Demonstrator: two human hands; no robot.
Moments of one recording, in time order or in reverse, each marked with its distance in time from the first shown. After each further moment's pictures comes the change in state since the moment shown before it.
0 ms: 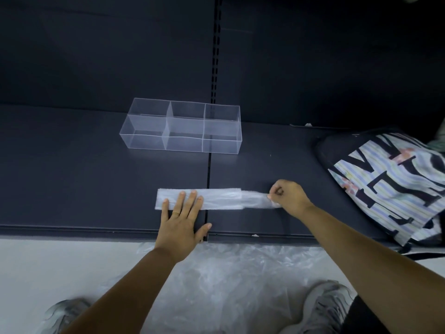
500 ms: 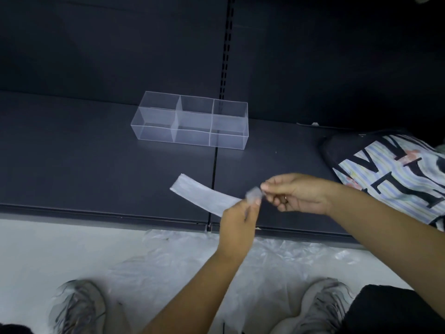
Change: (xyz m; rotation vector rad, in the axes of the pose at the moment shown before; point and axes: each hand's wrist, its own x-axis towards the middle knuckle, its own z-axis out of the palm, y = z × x) left_hand -0.017 0.128 -0.068 -1.338 0.328 -0.143; right_hand -0.059 -0.080 -0.043 0.536 -0.588 0.196
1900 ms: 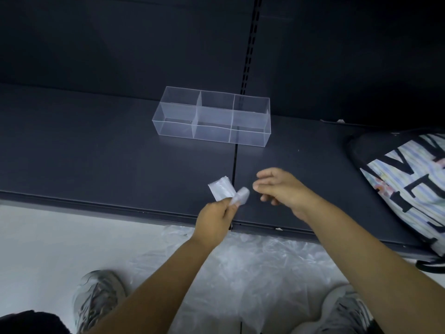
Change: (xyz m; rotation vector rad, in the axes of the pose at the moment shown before) left_hand 0.025 -0.059 -0.083 0.460 -0.108 0.012; right_hand 0.056 0.012 0.052 -0.174 0.253 -0.158
